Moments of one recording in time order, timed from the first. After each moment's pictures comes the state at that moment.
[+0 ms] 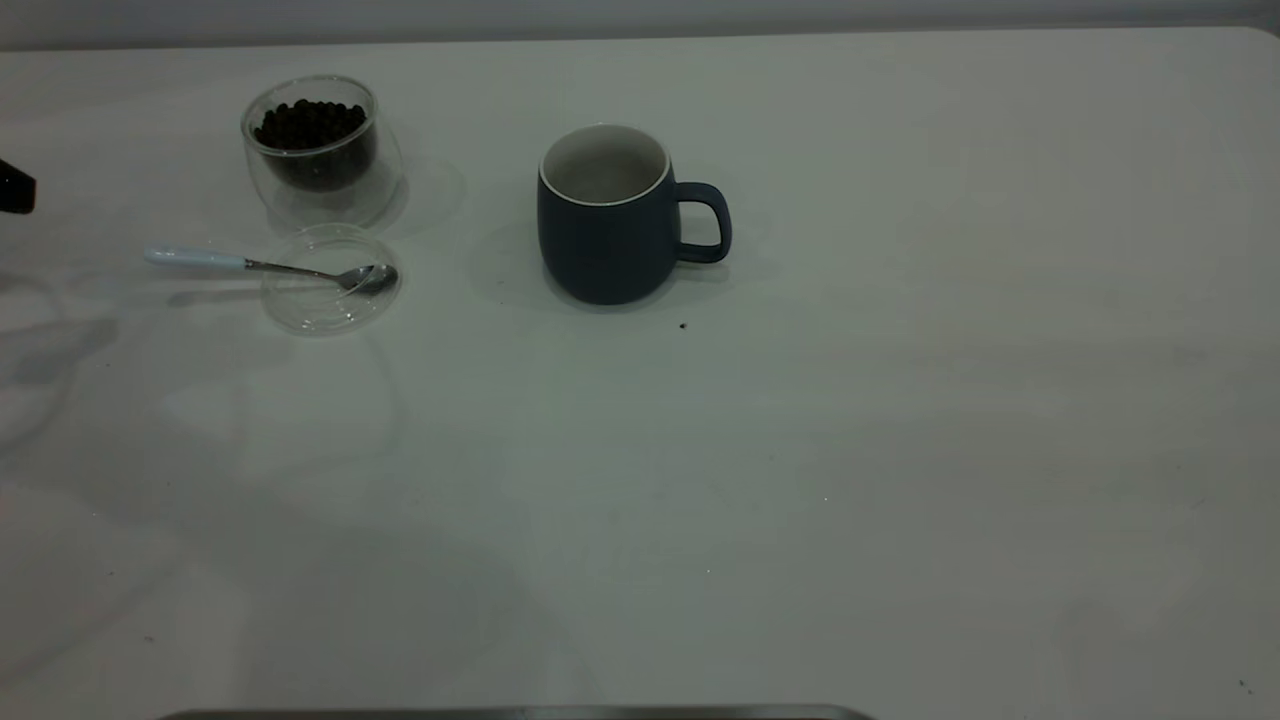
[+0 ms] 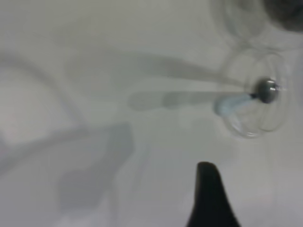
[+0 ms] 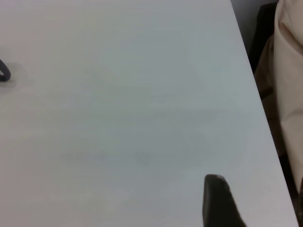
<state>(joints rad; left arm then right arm) 0.52 2.24 -1.19 -1.08 0.77 1.19 0.05 -0.02 -0.47 -0.08 1.13 0.05</state>
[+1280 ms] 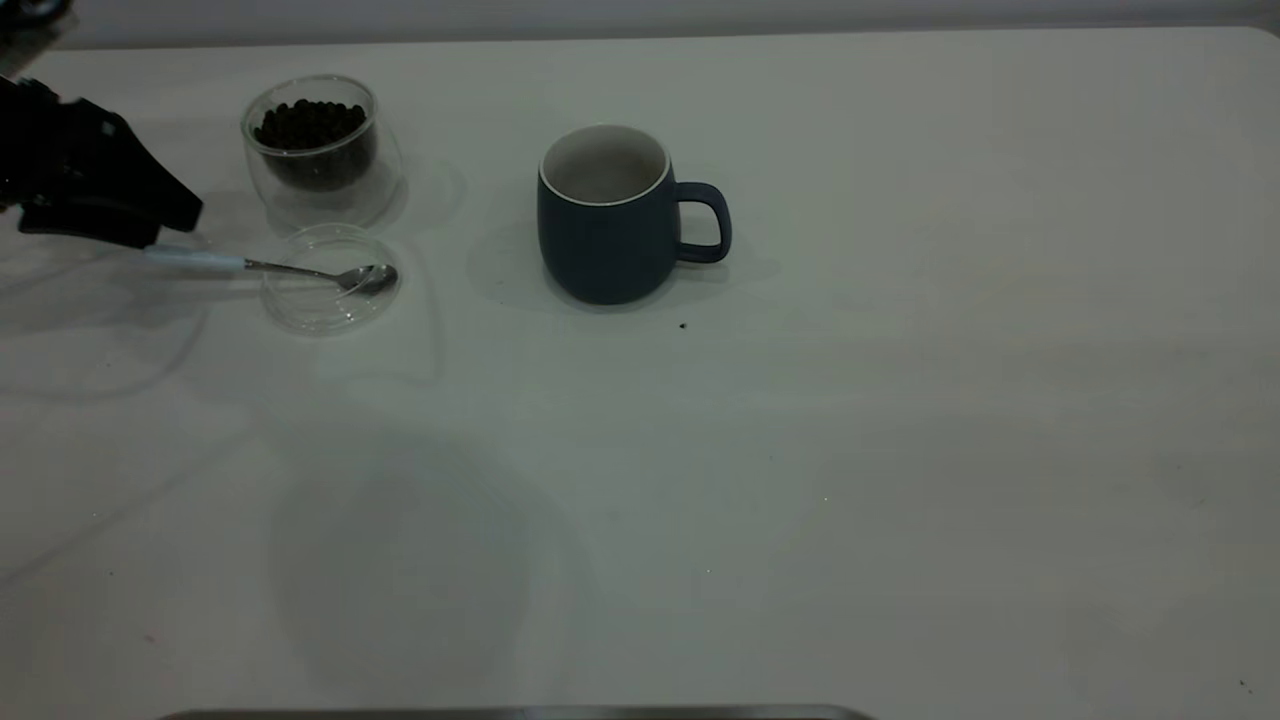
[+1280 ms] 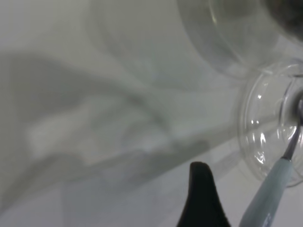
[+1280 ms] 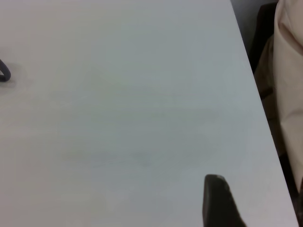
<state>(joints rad) 0.31 2.47 -1.52 -0.93 0.74 1.19 0.05 -0.02 -0.47 -0.08 1.13 0.05</state>
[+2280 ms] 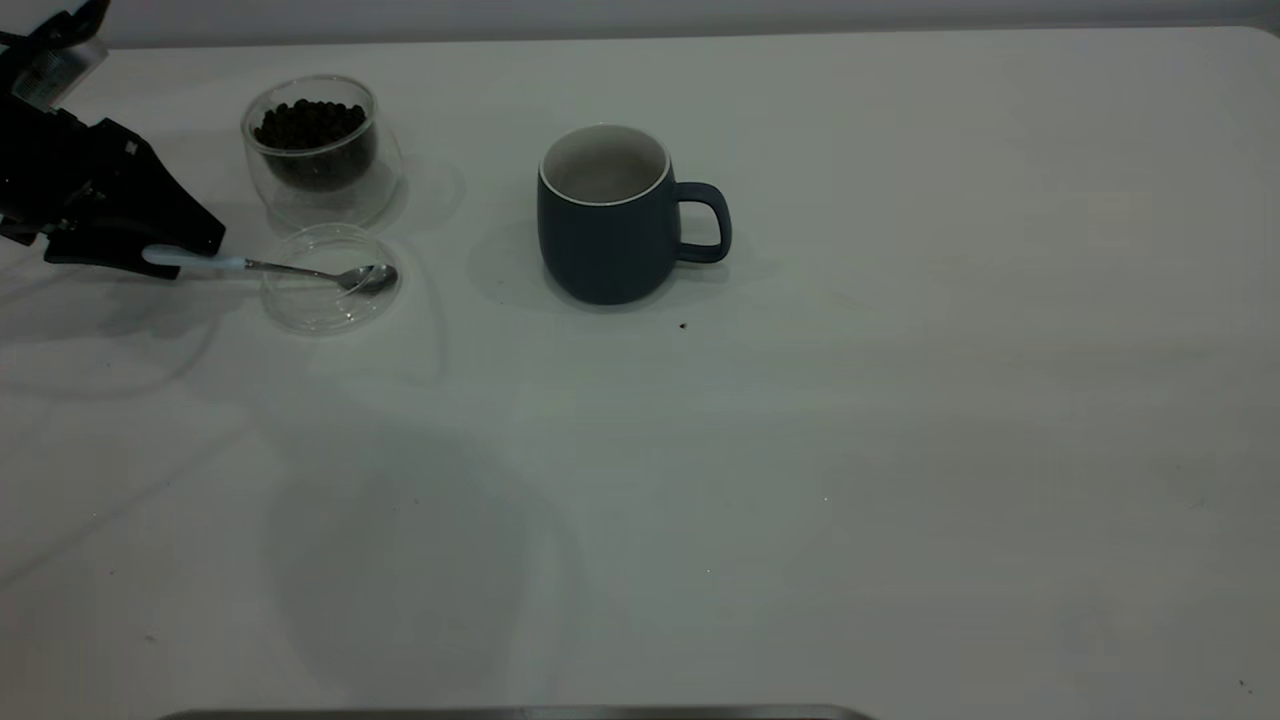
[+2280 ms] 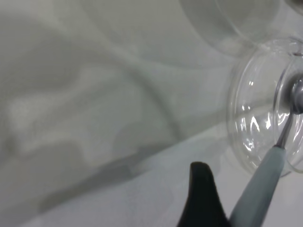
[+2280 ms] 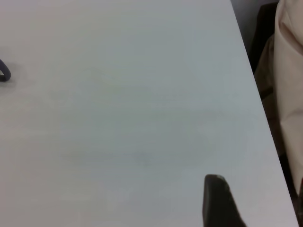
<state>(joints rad) 0.30 2.50 -1.52 -0.93 0.78 1.13 0.05 -0.02 -0.47 -0.08 1.13 0.05</state>
